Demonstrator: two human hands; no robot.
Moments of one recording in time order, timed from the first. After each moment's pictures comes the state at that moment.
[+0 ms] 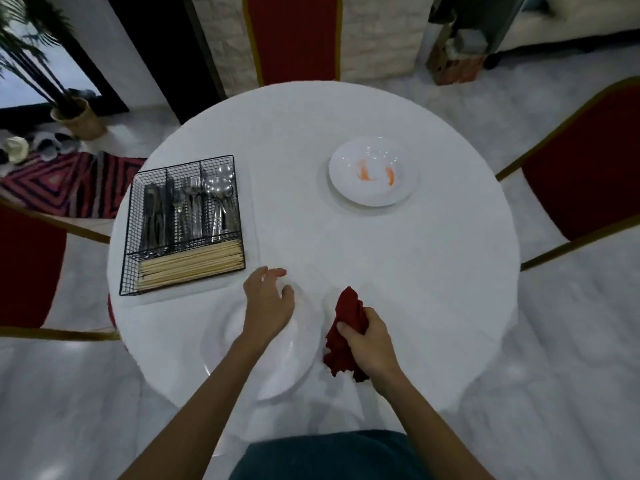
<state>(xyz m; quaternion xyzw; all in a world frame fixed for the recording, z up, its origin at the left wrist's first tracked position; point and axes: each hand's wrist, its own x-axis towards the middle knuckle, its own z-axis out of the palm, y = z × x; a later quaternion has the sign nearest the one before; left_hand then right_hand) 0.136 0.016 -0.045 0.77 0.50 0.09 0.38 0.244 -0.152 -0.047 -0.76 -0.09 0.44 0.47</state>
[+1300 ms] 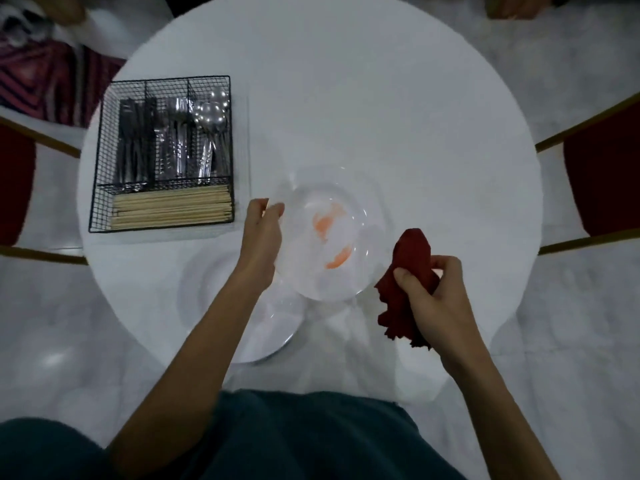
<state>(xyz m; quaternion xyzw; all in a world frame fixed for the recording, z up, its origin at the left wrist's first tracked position) 0.211 0.037 0.001 0.41 0.60 0.19 0.66 0.335 -0.161 0.059 -0.80 -0.06 0.41 0.42</state>
